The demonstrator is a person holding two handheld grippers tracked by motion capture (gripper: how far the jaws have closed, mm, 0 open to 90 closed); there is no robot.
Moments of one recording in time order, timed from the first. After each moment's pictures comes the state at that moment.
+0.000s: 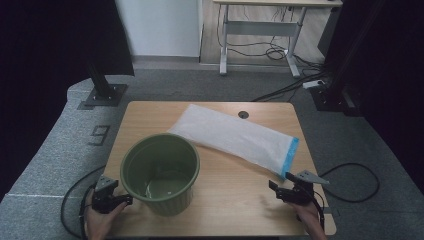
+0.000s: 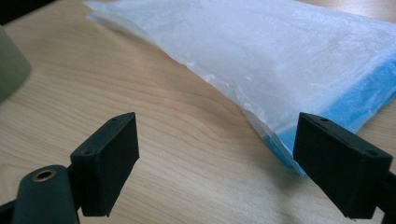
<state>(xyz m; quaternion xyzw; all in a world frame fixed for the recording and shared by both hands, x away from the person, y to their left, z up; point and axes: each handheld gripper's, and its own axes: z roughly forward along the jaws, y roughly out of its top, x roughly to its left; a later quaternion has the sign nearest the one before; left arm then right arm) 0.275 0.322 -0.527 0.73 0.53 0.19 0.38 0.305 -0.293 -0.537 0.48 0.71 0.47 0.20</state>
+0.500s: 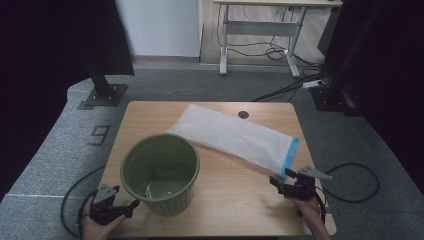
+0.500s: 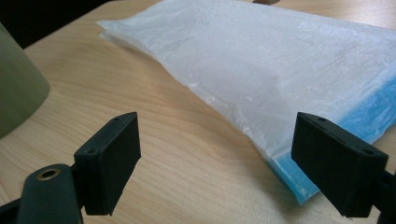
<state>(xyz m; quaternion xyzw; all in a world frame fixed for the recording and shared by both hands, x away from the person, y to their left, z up) 0.240 0.309 -0.515 0.78 0.47 0.20 0.38 0.318 -0.301 -0.530 0.48 0.70 0.51 0.17</state>
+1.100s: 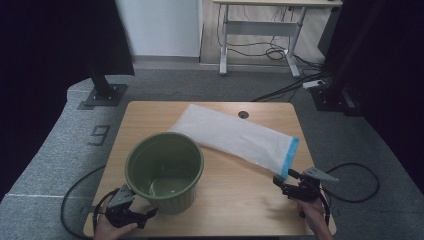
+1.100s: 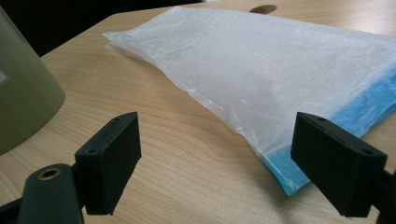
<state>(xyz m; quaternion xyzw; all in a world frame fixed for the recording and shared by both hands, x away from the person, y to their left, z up) 0.245 0.265 -0.503 0.83 0.34 0.13 0.42 0.310 -0.311 -0.527 0.48 0.68 0.52 0.17</state>
